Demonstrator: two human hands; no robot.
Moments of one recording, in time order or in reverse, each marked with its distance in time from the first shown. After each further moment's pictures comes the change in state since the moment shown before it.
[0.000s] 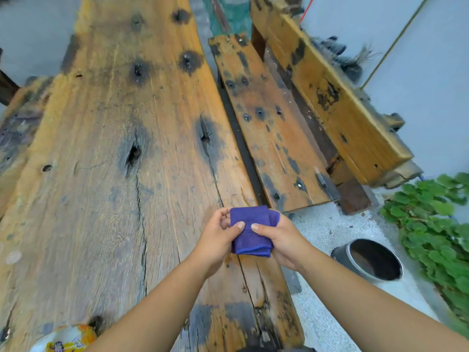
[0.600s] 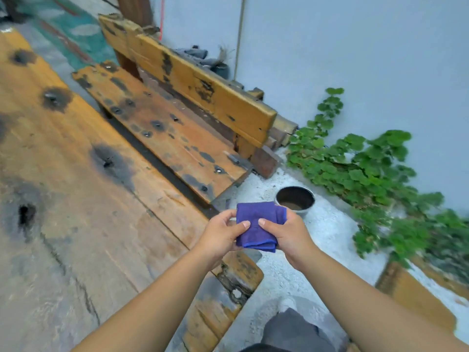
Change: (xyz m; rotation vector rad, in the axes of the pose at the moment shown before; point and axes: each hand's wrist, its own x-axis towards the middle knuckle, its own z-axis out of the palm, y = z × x) left_hand -0.077 -0.057 0.091 0.395 -0.533 -0.151; right_hand -0.189 0.057 -0.058 0.070 0.665 -0.257
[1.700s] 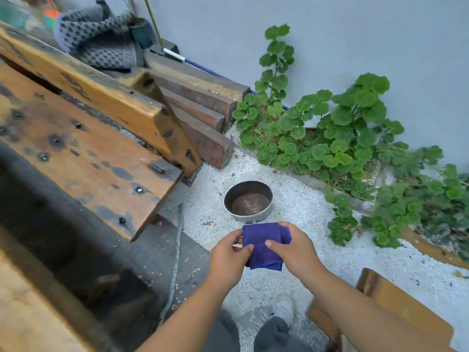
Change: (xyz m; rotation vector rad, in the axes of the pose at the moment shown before) left_hand 0.323 -0.089 0.311 0.469 0.085 -0.068; right_hand 0.265 0.054 -0.365 -0.192 0.183 0.173
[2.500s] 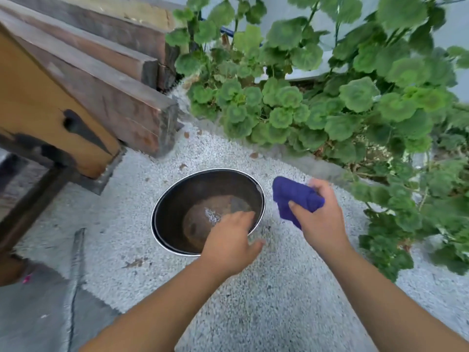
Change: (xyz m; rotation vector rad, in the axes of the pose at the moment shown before) left_hand 0.442 -0.290 0.158 0.941 -0.280 0.600; right_hand 0.402 0.270 0.005 -0.050 0.458 -0.308
